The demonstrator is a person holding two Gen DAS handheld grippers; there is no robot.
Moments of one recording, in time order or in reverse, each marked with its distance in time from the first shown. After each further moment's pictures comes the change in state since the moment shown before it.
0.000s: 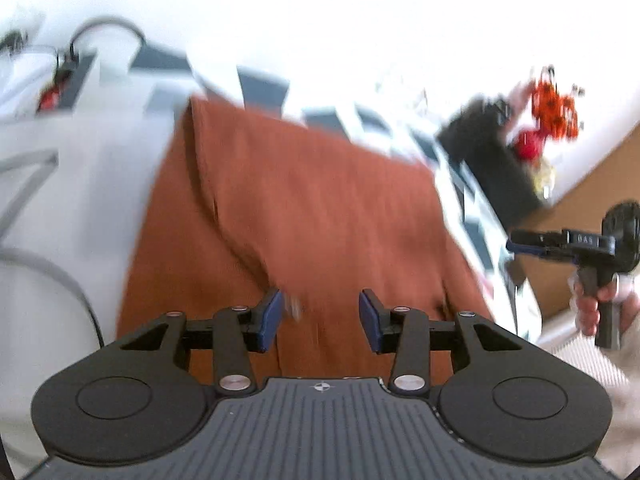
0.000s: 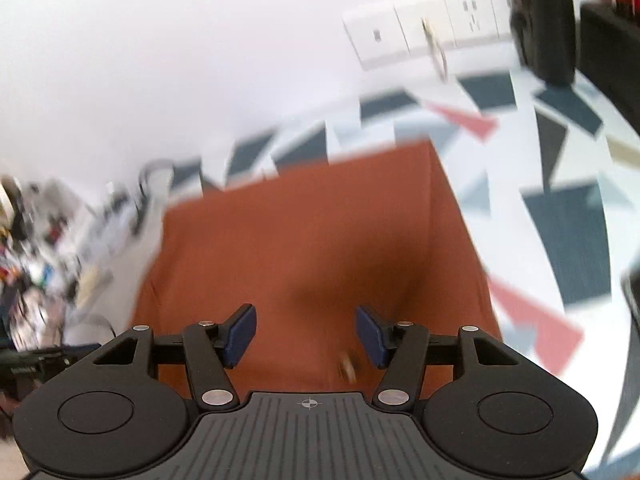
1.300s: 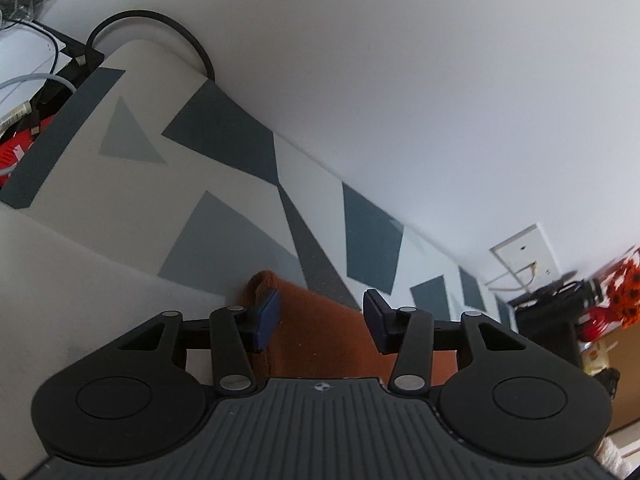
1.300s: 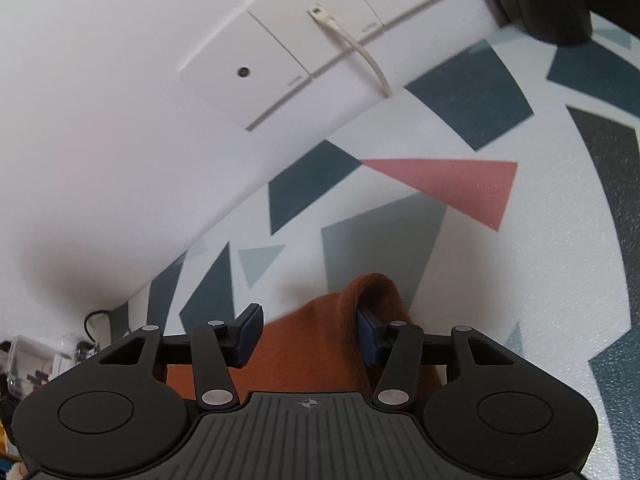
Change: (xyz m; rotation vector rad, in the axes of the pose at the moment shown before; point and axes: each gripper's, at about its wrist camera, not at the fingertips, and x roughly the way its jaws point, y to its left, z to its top) left arm 0.157 0.133 0.141 -0.324 -0.128 0.084; right arm 0.182 -0.134 0.130 0.331 -0.047 0.034
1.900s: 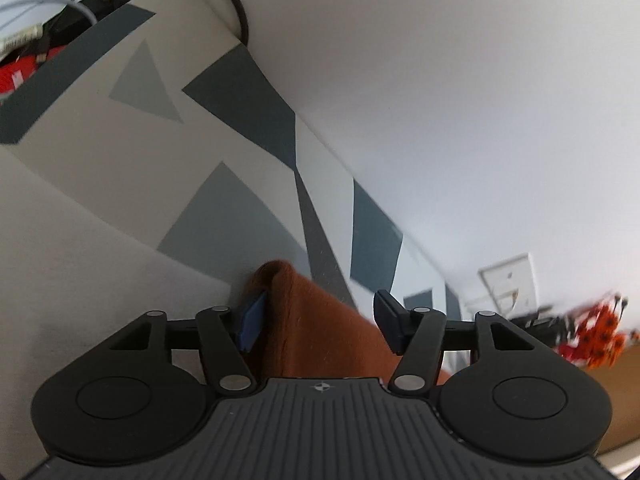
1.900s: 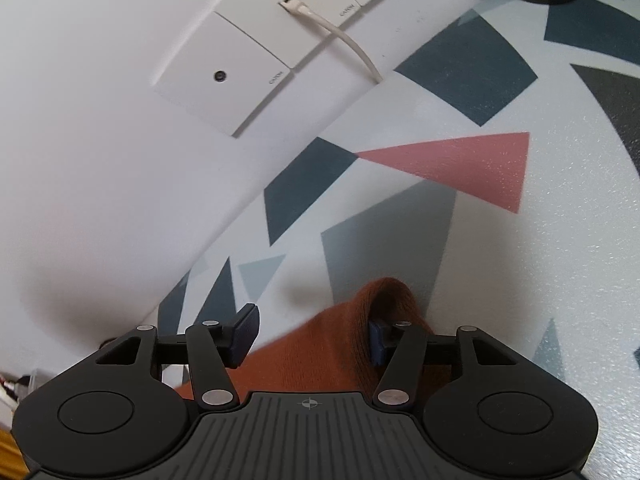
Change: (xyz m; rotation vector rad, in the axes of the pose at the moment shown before) left arm 0.020 0.029 -0.004 -0.181 0.003 -0.098; right arm 0.021 -0.012 0.002 0.100 -0.022 0.044
